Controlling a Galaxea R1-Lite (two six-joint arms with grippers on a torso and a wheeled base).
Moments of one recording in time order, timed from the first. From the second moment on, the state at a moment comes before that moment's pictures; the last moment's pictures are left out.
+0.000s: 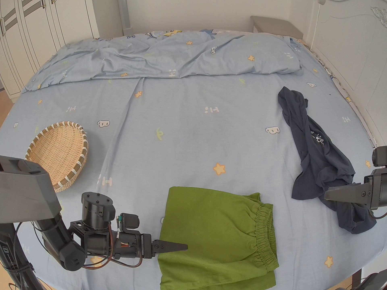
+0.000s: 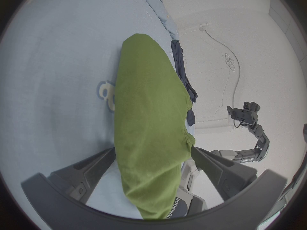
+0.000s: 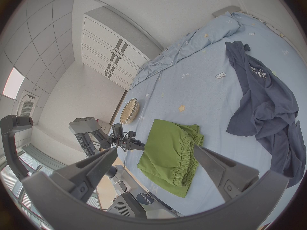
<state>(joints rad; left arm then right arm) -0.44 2.05 -0.28 -1.14 -0.72 -0.59 0.17 1.14 -0.69 0.12 0.71 0.25</state>
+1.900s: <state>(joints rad) -0.04 1.81 -0.72 -0.50 -0.99 -0.65 0.19 1.16 -0.69 0.11 0.71 0.28</state>
